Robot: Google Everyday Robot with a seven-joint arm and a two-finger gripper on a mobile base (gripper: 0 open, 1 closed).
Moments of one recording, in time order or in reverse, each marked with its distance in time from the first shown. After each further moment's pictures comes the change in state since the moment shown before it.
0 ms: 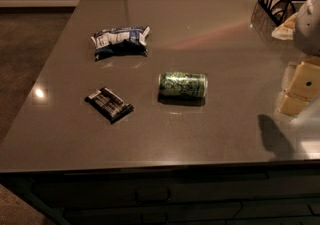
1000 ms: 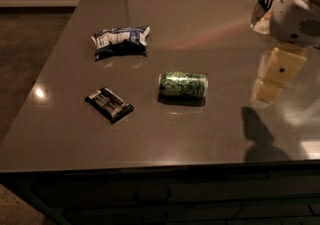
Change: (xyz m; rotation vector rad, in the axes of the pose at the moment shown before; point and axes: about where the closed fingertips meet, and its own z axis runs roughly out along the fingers) arm -0.030 -0.013 0.007 -0.027 -0.019 0.018
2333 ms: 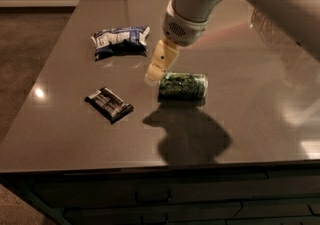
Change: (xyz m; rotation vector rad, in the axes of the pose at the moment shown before) arm -0.159 -0.044 0.113 -0.039 -0.060 0.267
